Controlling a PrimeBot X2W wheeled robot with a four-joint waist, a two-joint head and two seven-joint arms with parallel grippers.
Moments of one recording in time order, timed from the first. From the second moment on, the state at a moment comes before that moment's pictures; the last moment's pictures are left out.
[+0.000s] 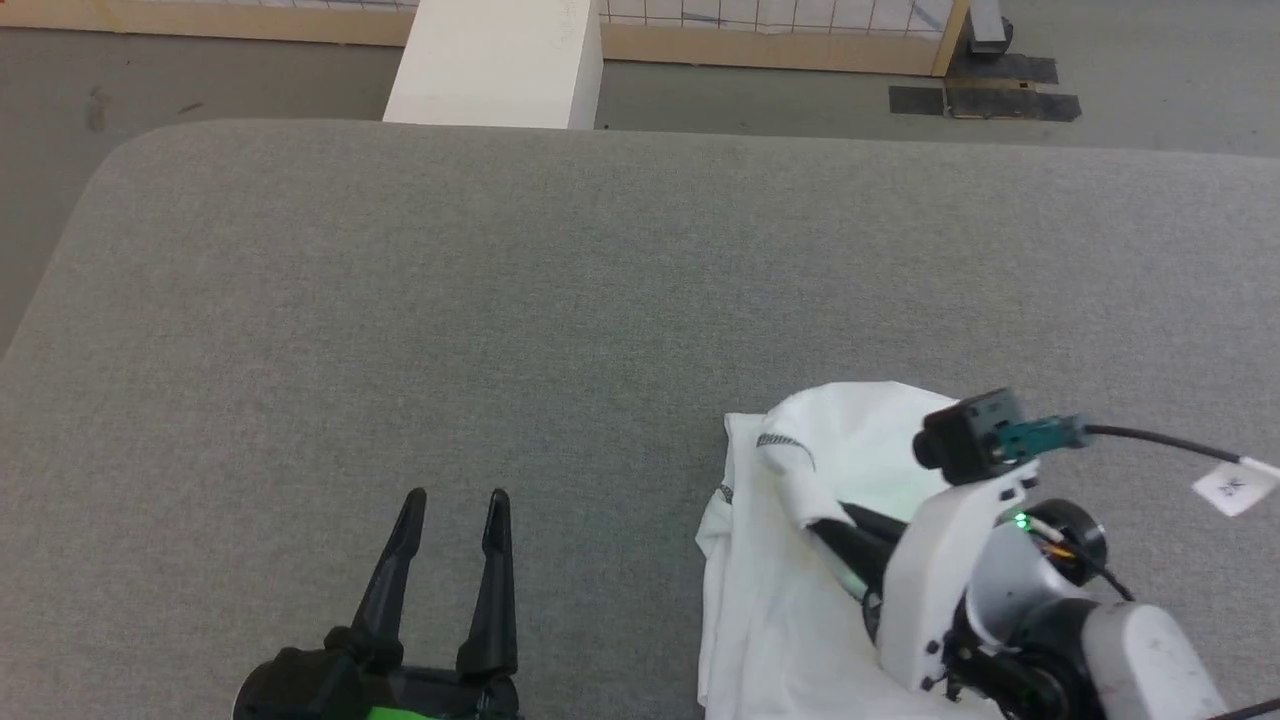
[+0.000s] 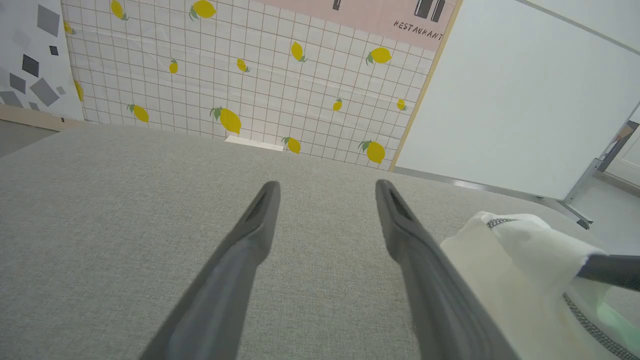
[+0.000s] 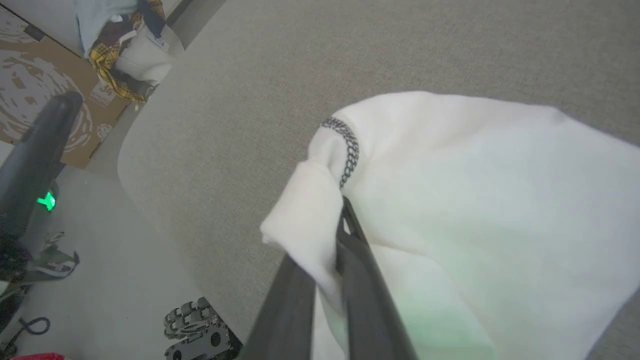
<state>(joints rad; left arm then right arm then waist) 0.21 0.06 -0.21 -0.26 -0.27 0.00 -0.26 -0.11 -0.11 0.23 -0.22 0.52 0.13 0.78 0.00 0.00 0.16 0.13</state>
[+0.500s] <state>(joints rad) 0.20 0.06 -0.24 -0.23 -0.29 0.00 -0.26 -0.19 -0.05 0.31 0.23 0.44 0.13 0.57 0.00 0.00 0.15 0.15</state>
